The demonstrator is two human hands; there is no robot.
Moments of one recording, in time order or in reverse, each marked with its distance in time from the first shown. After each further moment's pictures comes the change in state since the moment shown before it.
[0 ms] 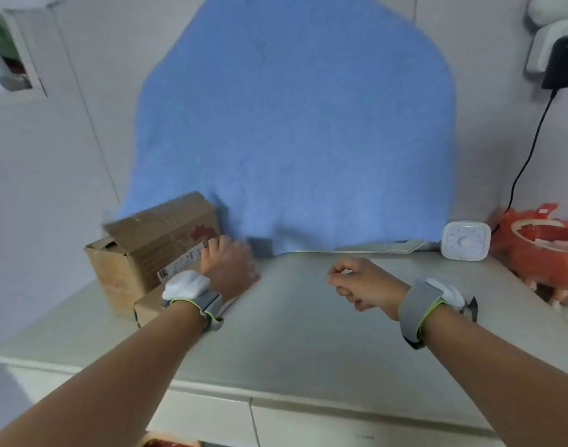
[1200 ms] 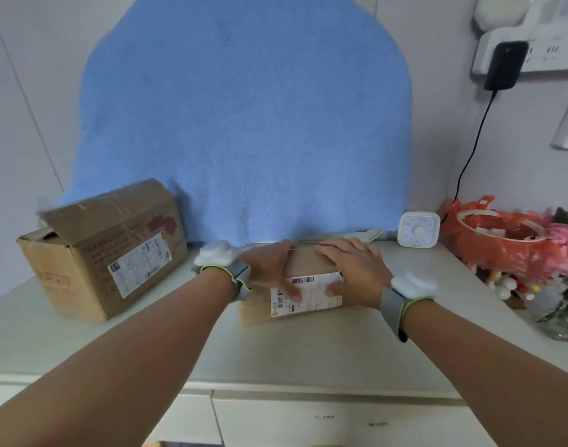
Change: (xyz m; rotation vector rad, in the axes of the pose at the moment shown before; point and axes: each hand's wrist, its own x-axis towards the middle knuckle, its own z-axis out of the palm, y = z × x) left_hand 0.012 0.087 0.005 -0.307 -0.432 0.492; right_hand 0.003 0.038 -0.037 -1.123 0.300 -0.270
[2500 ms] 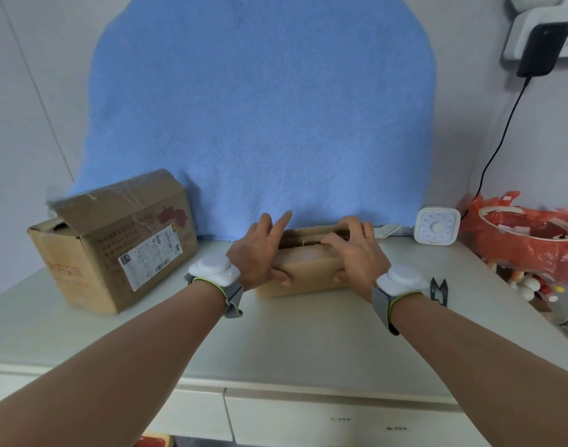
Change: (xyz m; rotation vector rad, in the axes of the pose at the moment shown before) left_hand -0.006 -0.044 0.016 0.251 0.441 0.075; right_hand 0.020 -0.012 0.013 -0.032 0.164 0.008
